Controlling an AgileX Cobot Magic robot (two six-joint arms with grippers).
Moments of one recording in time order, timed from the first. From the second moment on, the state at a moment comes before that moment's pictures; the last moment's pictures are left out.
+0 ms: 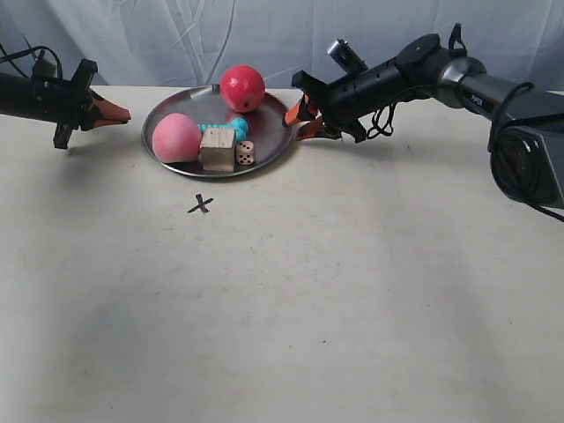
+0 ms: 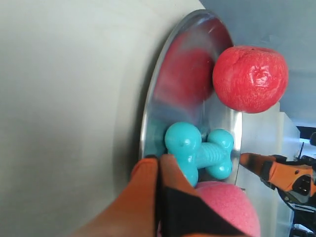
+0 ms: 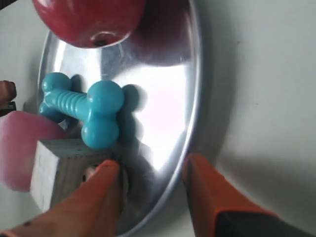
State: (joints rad) left arm 0.23 2.65 -2.14 -1.18 1.16 0.45; right arm 0.07 2.70 -2.29 0.99 0.95 -0.30
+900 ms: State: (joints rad) left arm 0.23 2.65 -2.14 -1.19 1.17 0.48; right arm 0.13 2.76 -2.31 0.99 0.86 -0.19
